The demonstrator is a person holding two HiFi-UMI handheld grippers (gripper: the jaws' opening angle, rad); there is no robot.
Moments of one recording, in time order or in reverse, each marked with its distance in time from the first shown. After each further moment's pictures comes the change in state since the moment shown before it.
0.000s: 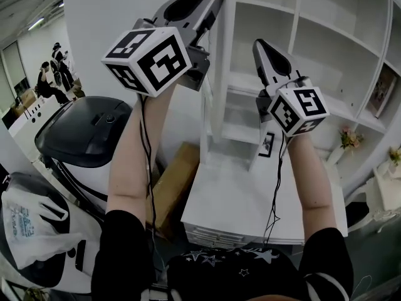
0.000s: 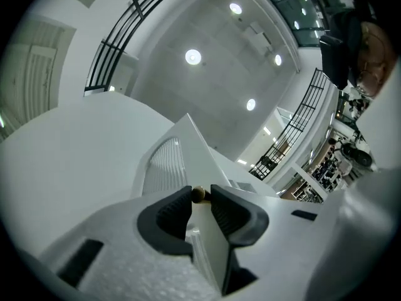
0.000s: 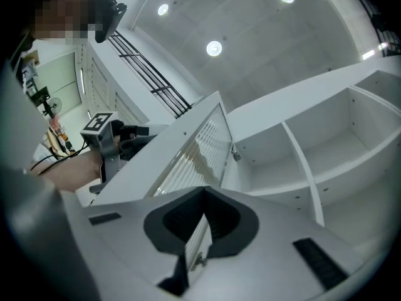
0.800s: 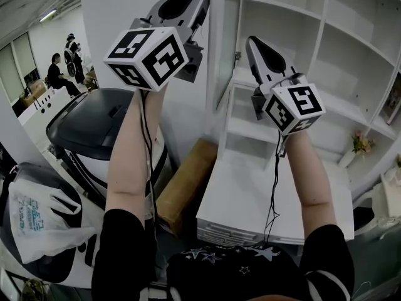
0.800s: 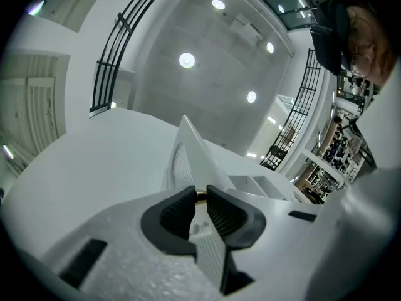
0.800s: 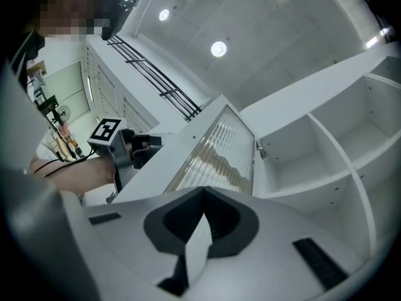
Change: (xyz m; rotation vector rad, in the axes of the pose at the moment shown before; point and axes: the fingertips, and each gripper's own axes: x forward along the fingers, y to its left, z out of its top) left arm -0.062 0.068 0.026 0.142 0.003 0.100; right arm 0.050 0.086 -0.009 0.023 -0.027 0.096
